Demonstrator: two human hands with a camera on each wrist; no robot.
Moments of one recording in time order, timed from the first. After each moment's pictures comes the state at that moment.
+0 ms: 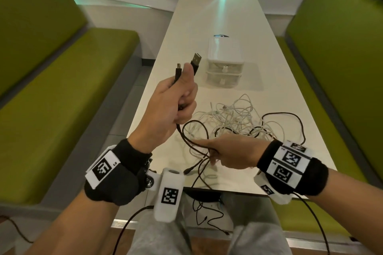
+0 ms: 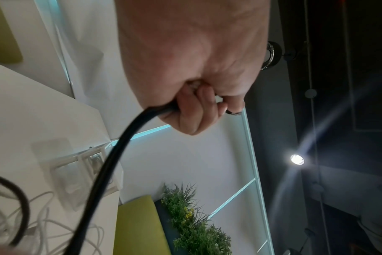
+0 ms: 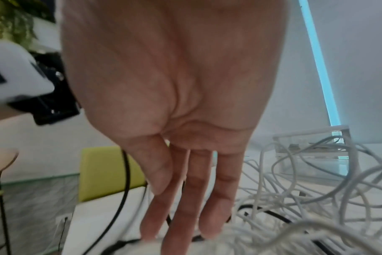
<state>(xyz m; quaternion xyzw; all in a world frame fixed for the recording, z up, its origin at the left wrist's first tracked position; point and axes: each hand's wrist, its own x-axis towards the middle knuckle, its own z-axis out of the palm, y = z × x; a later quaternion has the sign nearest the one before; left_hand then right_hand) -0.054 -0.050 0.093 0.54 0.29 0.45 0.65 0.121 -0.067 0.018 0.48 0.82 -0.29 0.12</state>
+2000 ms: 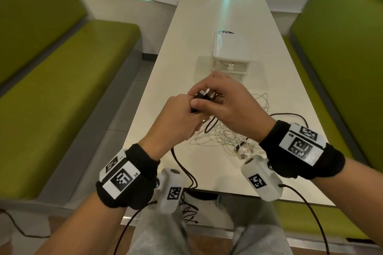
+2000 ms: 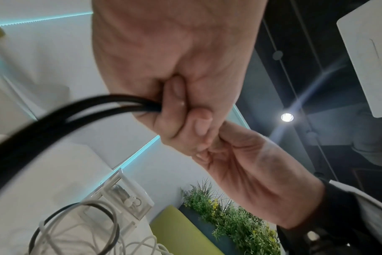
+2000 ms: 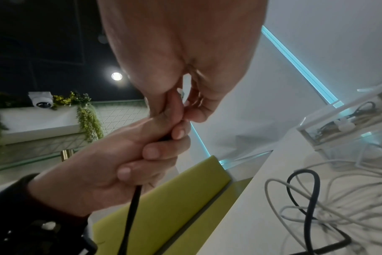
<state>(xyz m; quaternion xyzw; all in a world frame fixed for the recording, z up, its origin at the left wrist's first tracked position) -0.054 -0.039 0.061 0.70 0.50 0.29 0.42 0.095 -0.039 0.075 0.48 0.75 -0.29 -0.36</state>
